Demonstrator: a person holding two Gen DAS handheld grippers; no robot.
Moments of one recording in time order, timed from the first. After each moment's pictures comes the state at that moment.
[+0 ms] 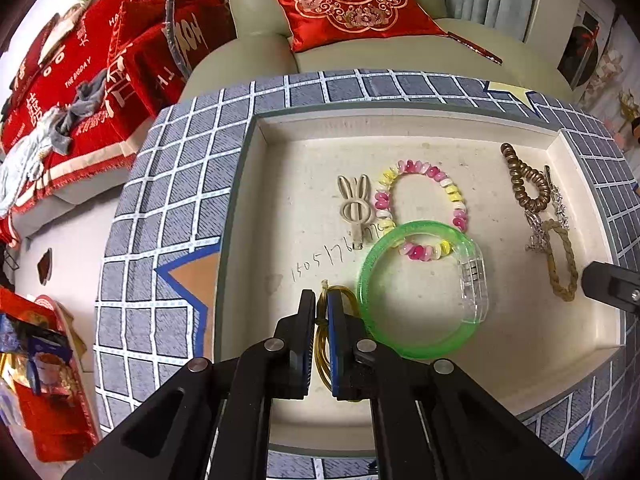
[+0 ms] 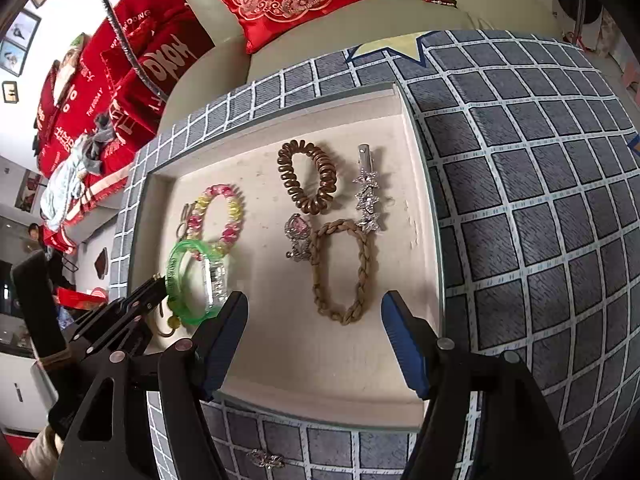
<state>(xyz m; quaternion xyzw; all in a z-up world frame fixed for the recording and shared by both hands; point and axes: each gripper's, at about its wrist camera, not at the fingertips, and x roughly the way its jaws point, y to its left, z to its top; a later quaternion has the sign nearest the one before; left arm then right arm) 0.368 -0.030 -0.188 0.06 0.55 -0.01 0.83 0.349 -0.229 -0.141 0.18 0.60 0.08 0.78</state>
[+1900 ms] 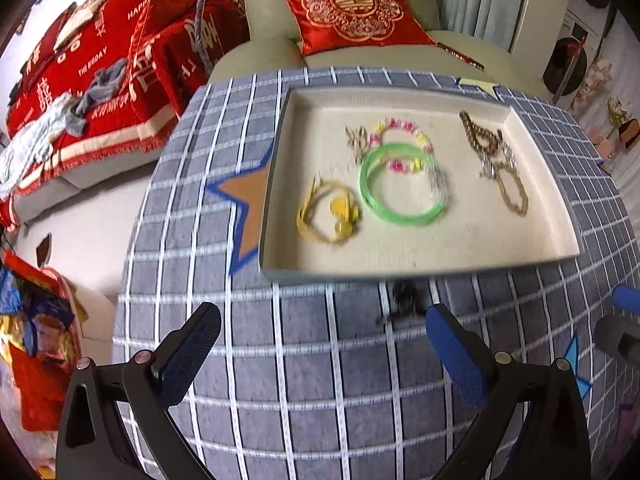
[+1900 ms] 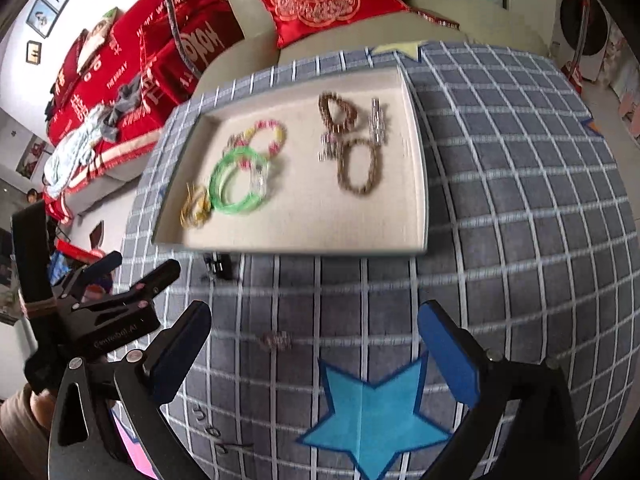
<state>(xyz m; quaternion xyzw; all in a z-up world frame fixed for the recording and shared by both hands) 0.268 0.000 -0.164 0.04 0.54 -0.02 0.84 0.241 -0.212 -0.108 0.12 0.59 0.10 0.79</state>
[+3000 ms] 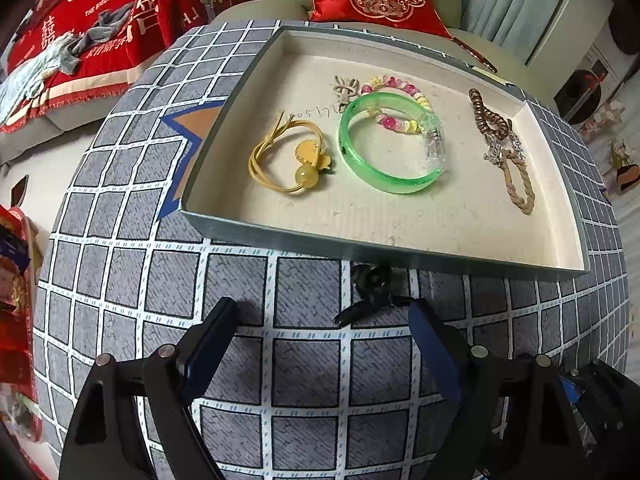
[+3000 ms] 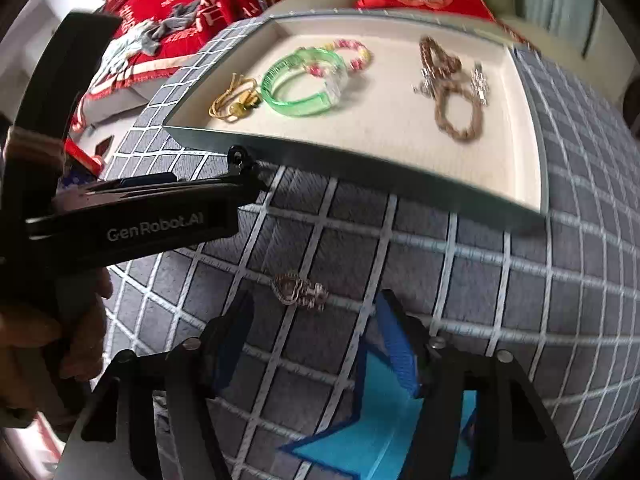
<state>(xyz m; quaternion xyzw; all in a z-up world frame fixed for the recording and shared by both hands) 0.272 -0.018 -0.213 -0.05 0.57 -0.01 0.82 0.221 -0.147 -0.160 -0.03 0.58 0.19 0.79</state>
